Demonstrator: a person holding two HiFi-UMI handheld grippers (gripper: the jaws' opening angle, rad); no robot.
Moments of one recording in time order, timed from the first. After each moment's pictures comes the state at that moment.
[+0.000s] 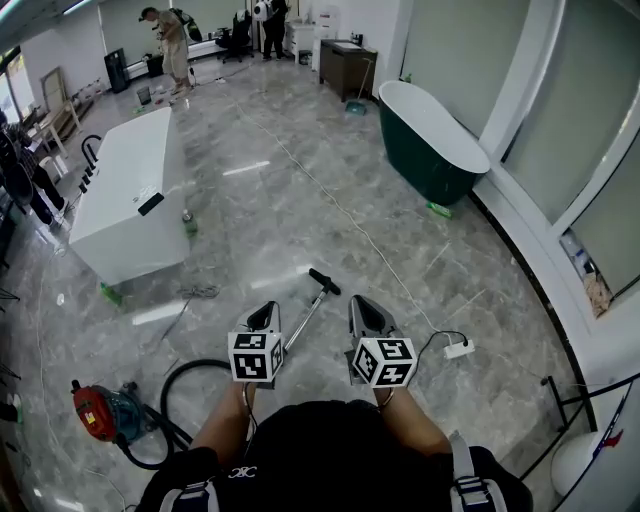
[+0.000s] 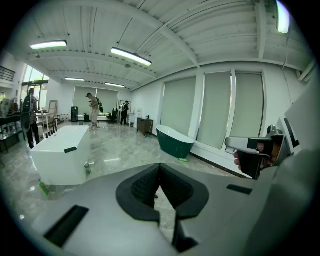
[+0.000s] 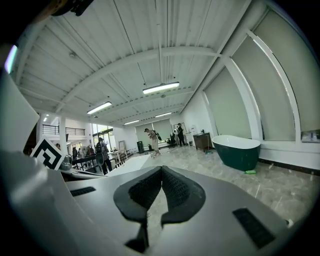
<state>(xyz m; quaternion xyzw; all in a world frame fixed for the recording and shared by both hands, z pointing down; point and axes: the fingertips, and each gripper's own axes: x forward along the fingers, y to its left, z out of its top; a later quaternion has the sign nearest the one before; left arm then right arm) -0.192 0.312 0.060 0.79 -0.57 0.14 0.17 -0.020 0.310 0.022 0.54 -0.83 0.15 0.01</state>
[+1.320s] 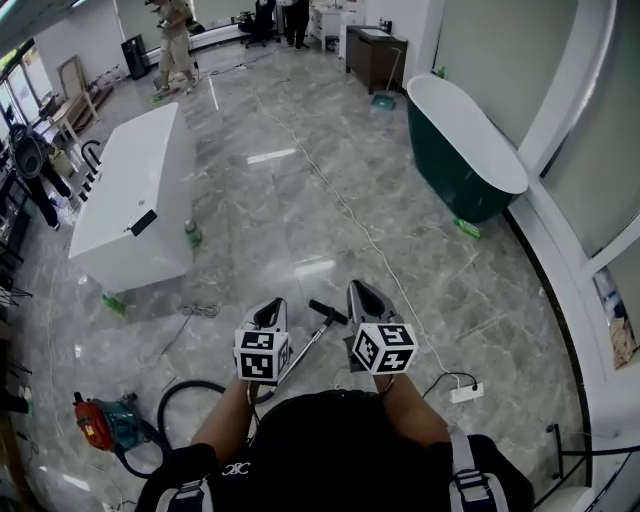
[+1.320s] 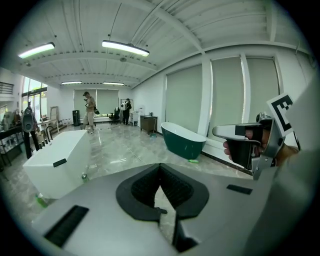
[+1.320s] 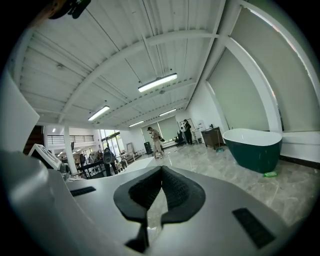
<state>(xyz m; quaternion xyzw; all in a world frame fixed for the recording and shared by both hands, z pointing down) -0.095 0.020 0.075 0.77 -0.60 0.18 0.16 0.055 -0.019 0.033 0.48 -0.86 0.18 0.00</state>
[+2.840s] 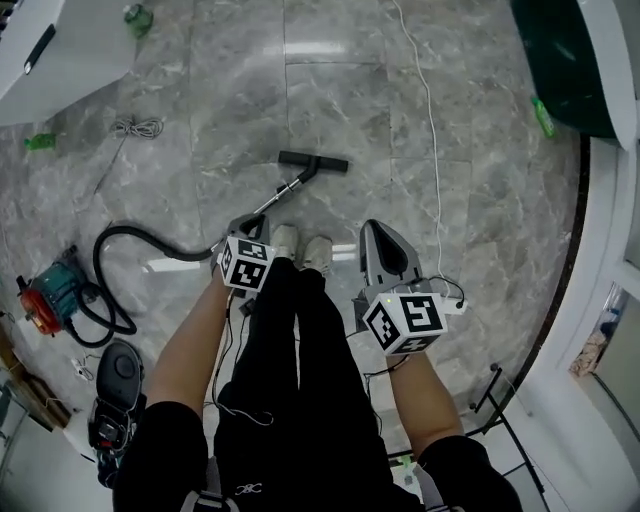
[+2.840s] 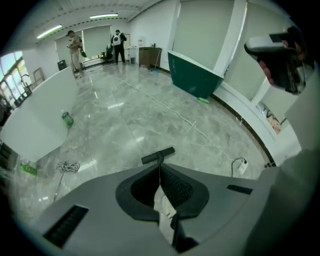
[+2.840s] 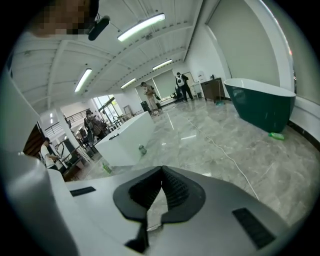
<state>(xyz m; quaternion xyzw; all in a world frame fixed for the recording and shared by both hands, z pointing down) -0.105 -0.095 0.631 0.67 -0.50 0.39 0.38 0.059 -0.193 0.427 0.40 -0.83 0.33 0.19</state>
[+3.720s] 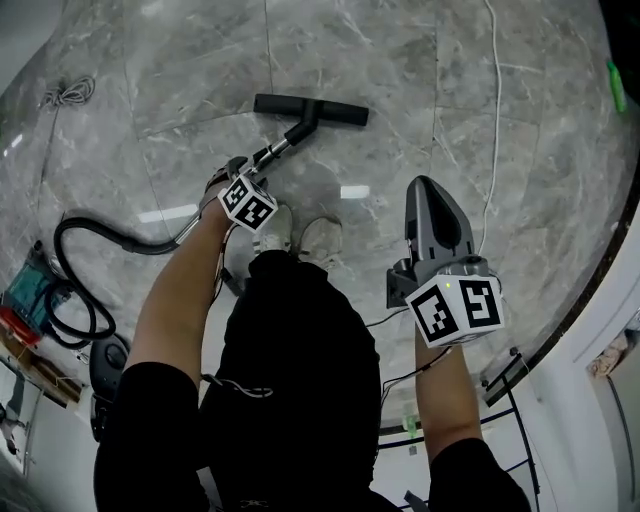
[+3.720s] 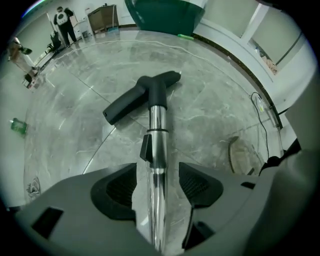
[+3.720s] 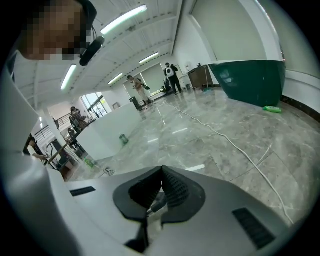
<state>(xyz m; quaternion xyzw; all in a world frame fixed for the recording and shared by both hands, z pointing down) -0.102 -0.065 1.063 0.66 -0.32 0.59 0.35 0.109 -0.246 0.746 0.43 -0.80 0.36 0.20</state>
